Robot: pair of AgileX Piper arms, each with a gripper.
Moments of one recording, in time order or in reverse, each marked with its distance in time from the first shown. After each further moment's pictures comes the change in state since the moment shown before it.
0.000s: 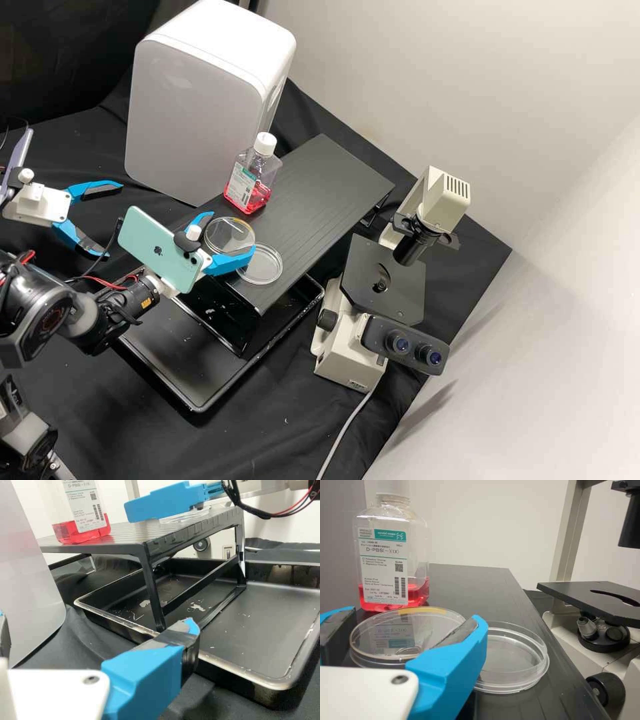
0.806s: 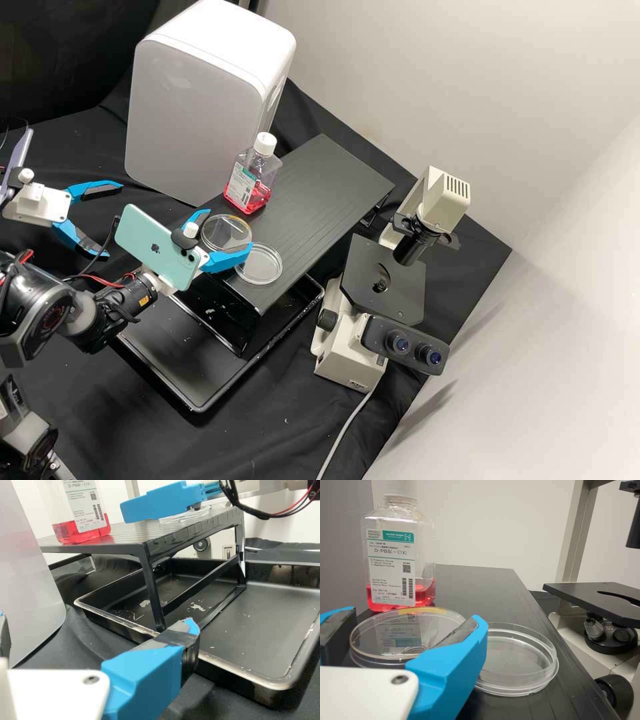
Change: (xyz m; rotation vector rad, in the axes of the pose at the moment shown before) left arm 0.000 0.000 0.000 0.000 0.000 0.000; right arm 0.000 -0.003 -0.003 0.002 0.010 -0.008
